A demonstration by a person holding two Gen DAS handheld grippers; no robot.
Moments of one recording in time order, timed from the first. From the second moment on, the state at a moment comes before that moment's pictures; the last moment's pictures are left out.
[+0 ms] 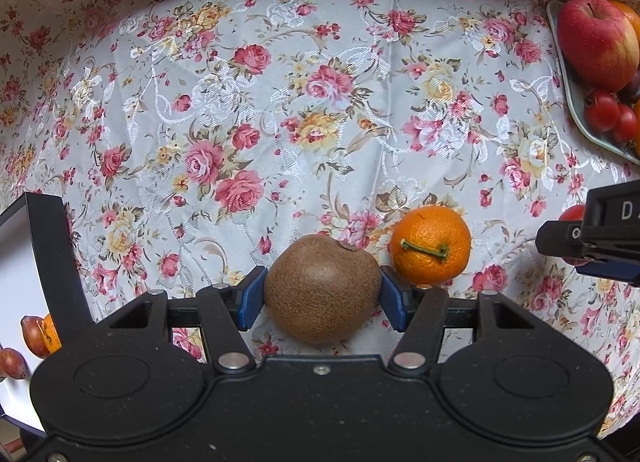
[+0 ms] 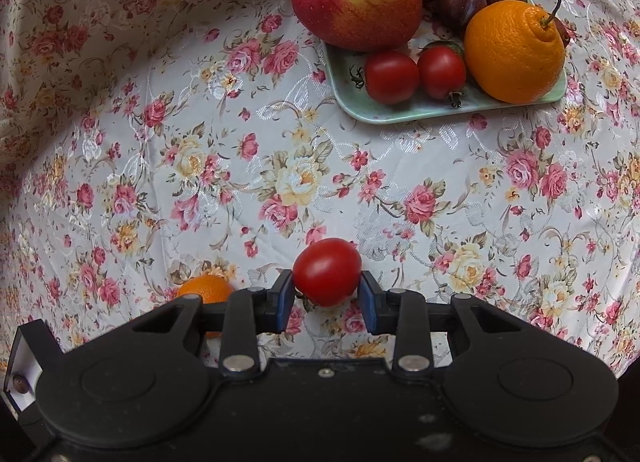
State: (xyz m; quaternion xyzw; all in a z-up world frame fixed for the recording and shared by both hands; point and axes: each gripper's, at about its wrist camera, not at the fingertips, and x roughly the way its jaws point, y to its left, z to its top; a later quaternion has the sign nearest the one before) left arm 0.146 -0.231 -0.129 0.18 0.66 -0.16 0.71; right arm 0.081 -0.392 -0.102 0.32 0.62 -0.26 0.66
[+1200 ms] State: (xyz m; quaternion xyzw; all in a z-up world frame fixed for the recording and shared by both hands) left arm 0.100 -0.198 -0.072 0.15 0.63 -0.16 0.75; right arm 0.023 -0.360 -0.085 0.32 0.63 -0.25 0.66
